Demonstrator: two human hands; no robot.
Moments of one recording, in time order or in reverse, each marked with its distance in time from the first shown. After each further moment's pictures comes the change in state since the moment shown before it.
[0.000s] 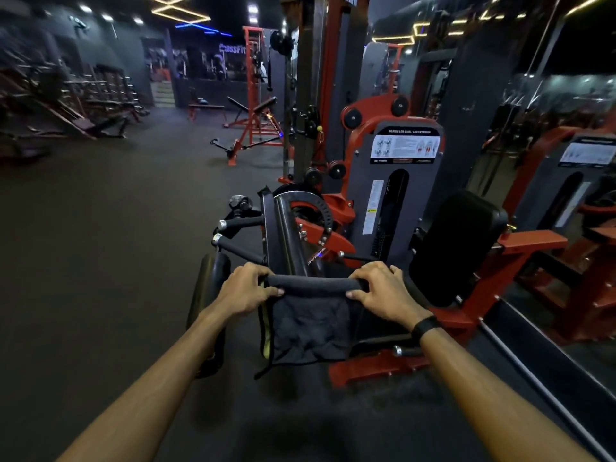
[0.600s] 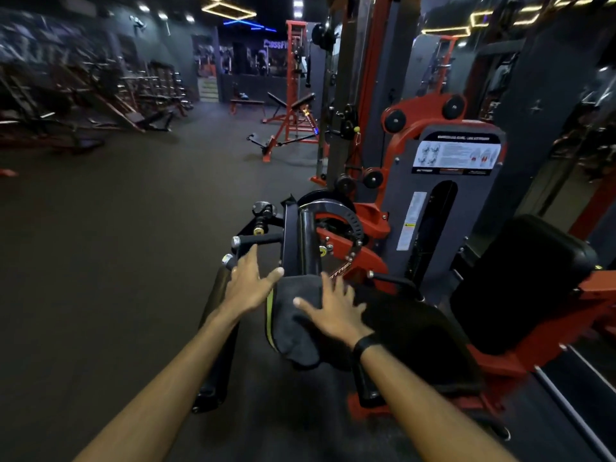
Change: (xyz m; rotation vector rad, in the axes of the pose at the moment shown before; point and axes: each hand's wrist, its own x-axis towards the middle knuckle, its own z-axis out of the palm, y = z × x) left_hand 0.125 -0.036 0.002 -0.210 0.197 -0.282; right_hand 0.156 -0.038 0.094 0.144 -0.260 0.165
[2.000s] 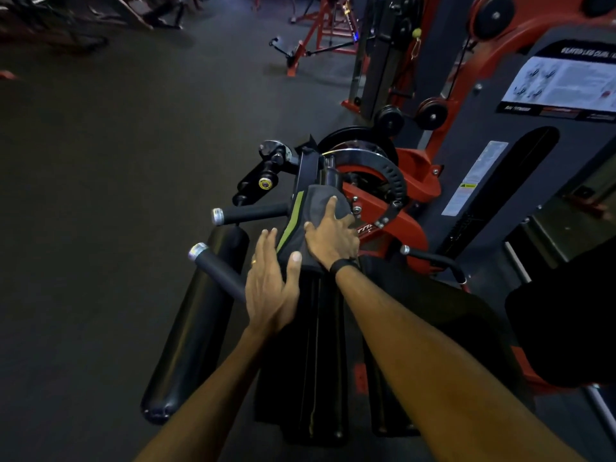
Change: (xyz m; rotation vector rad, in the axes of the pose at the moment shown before) left_hand 0.141 -0.058 0.132 -0.022 0.322 -0.011; right_hand 0.289 -0.013 0.037 -0.031 0.135 0.096
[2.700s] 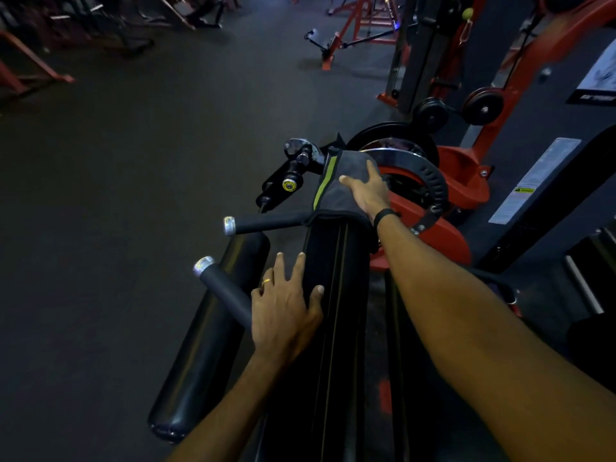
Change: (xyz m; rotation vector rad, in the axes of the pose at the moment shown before) left_hand 0.018 -0.005 0.010 0.632 -0.222 -0.070; right_hand 0.157 0.004 -0.003 0.639 -0.099 0.065
